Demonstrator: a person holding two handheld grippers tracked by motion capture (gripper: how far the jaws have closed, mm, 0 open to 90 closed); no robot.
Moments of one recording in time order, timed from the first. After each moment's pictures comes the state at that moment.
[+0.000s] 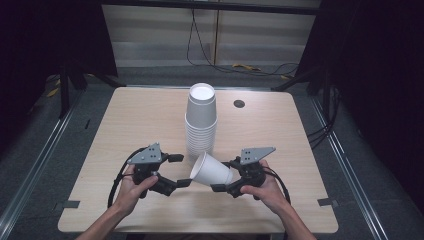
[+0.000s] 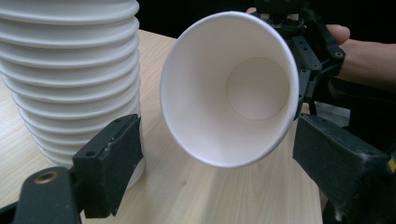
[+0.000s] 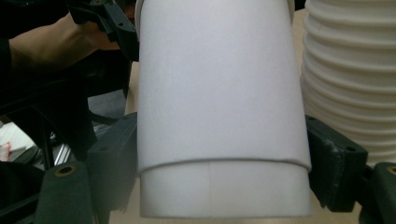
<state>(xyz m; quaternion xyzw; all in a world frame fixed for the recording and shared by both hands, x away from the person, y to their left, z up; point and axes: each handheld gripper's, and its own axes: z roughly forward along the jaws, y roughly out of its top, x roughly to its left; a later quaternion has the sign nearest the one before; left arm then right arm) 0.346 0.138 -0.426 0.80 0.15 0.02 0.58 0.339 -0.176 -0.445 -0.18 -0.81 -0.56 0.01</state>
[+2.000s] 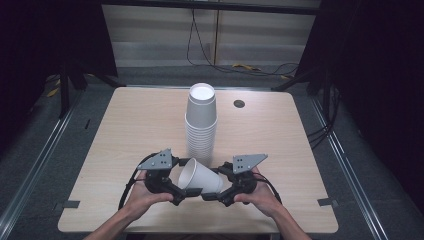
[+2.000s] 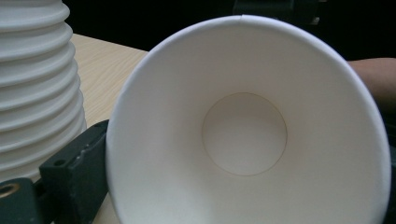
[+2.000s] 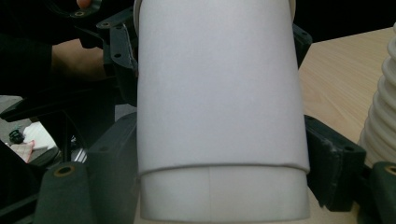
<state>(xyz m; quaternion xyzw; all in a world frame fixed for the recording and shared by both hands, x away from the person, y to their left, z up) 0.336 0.111 -0.433 0.79 0.12 -0.02 0.61 0.327 -0.151 -0.452 -0.12 -0.79 -0.60 0.03</state>
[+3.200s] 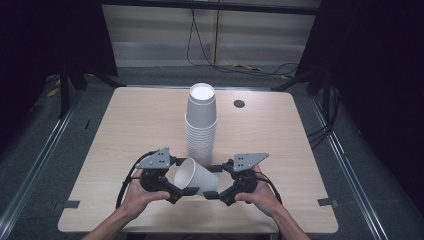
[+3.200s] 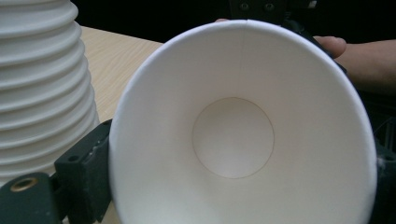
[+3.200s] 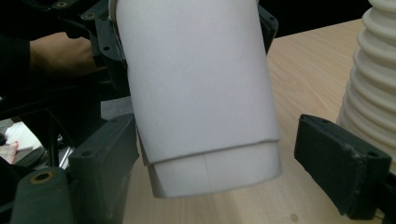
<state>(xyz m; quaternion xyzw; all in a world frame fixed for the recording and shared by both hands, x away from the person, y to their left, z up) 0.336 0.120 -0.423 0.81 0.12 0.00 0.58 0.329 -0.155 -0.449 -0.15 -0.80 -0.58 0.02</state>
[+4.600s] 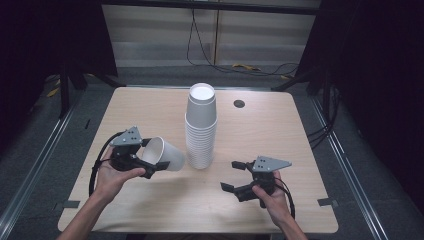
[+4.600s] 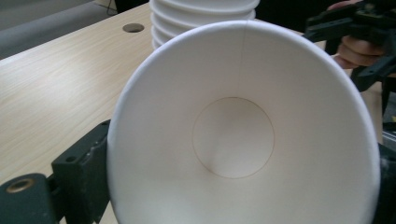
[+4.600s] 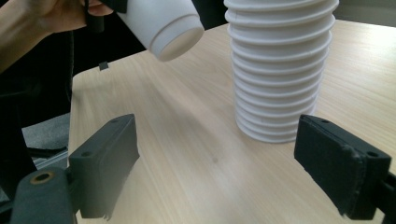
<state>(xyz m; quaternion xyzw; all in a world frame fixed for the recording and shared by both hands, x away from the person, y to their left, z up) 0.376 0.189 -0.403 0.83 0.23 0.09 0.50 0.312 -0.202 -0.457 -0.28 -0.78 -0.56 -0.09</state>
